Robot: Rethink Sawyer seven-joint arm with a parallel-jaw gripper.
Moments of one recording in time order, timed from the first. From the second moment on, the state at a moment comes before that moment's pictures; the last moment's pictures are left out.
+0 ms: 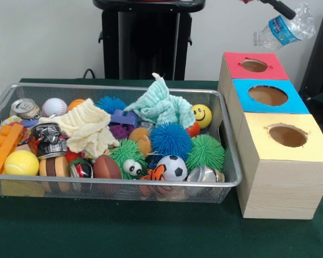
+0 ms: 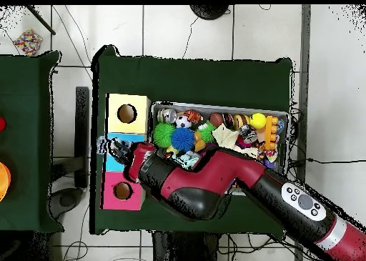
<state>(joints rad) -1.18 -0.29 1.48 2.15 -0.87 0.24 0.81</state>
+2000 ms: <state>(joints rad) -1.18 -0.19 1.45 2.15 -1.18 0.12 0.81</state>
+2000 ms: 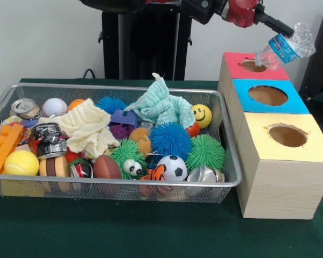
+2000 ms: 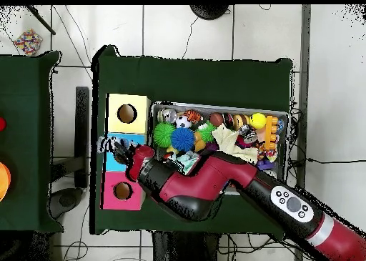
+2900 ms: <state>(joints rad) -1.10 -0.21 1.38 2.15 -1.33 -0.02 0.81</state>
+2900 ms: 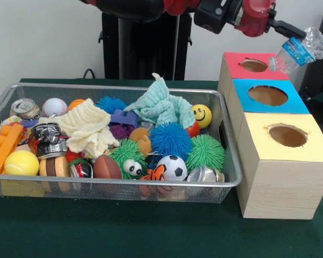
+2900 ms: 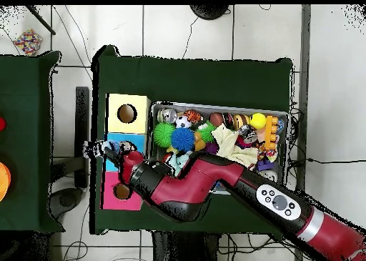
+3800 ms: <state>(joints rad) -1.09 -0.19 1.32 2.14 -1.27 0.00 0.81</state>
